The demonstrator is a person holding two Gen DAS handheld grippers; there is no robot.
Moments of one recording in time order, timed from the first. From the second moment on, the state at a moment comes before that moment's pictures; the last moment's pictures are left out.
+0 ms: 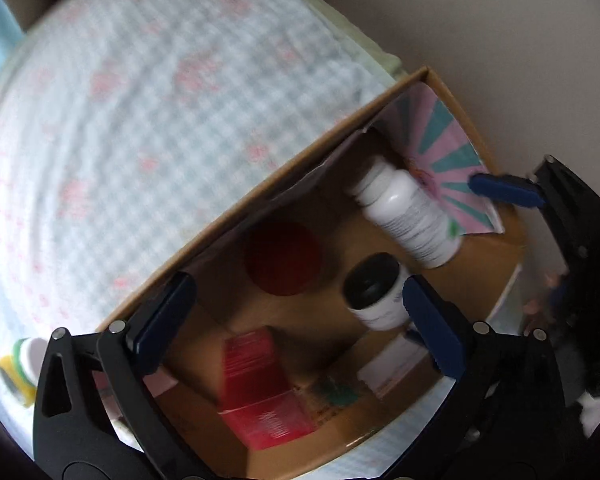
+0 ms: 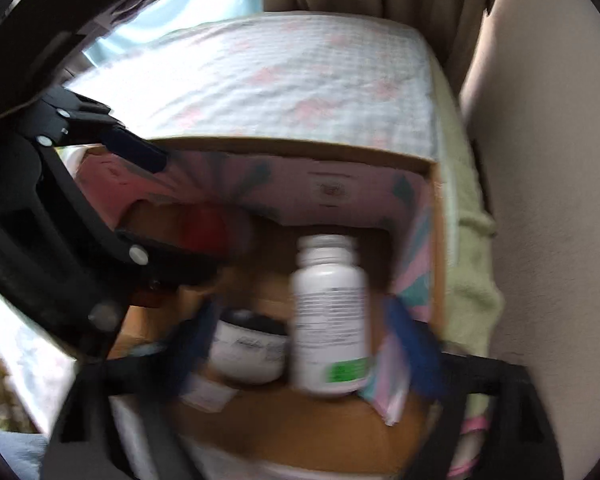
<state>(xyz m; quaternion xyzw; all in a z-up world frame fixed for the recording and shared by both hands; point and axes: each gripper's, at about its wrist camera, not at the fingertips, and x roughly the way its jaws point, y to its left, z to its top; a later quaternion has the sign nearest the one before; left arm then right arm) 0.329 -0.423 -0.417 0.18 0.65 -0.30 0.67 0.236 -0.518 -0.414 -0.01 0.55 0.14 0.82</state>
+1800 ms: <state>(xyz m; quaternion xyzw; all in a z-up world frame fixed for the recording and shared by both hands) 0.201 -0.093 -0.170 0.05 0.54 -0.10 0.84 0.196 -0.338 -0.204 -0.07 0.53 0.18 0.83</state>
